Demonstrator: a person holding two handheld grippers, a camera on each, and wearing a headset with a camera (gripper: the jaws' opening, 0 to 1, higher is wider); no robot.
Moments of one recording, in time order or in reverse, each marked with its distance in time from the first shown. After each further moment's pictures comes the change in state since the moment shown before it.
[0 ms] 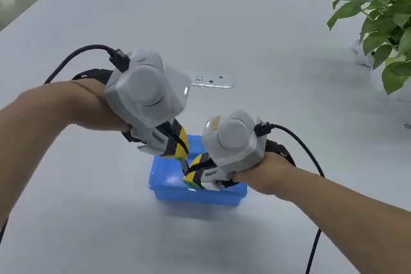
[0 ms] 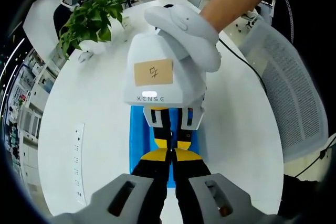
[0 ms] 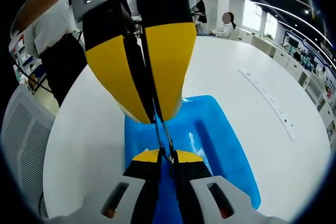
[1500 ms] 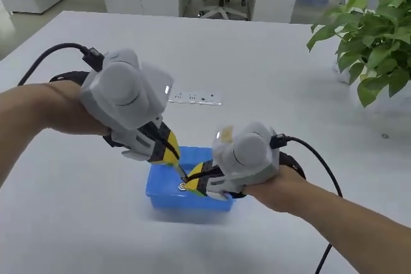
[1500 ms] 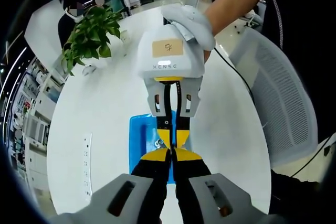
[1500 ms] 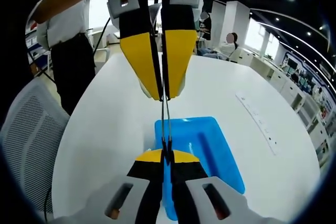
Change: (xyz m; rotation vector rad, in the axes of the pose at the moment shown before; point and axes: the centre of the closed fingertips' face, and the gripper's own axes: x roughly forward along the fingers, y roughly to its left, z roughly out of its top) left arm -0.045 -0.033 0.032 0.044 -0.030 0.040; right arm -0.057 0.037 0.023 -0.126 -0.095 -0.046
